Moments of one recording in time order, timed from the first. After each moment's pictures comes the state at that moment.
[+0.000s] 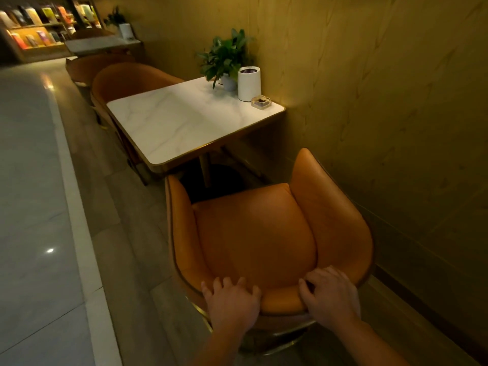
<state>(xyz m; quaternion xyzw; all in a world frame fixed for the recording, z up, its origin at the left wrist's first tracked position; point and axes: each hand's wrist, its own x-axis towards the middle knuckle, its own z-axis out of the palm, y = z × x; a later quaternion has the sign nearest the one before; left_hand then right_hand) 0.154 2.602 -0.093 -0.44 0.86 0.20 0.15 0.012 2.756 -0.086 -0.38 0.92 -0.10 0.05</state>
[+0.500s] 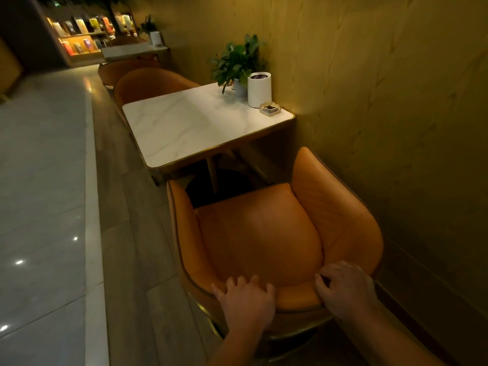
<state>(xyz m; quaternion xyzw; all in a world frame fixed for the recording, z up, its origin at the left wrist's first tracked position) 0.042 2.650 -0.090 -0.49 0.84 0.21 0.10 -0.128 2.777 -0.100 -0.43 0.90 -0.09 0.04</state>
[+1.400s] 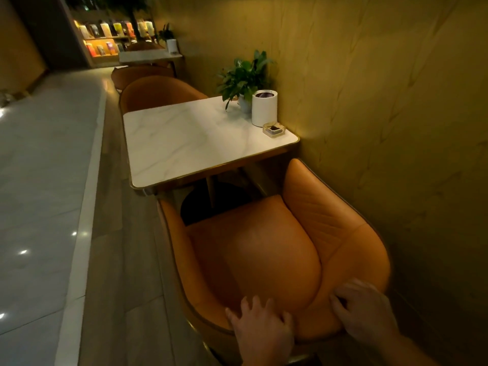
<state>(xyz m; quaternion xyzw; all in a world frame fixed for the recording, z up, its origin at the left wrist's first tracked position) -0.093 2.638 -0.098 -0.51 0.82 0.24 0.11 -0.277 2.748 -0.091 -0.50 0.86 -0.08 0.01</state>
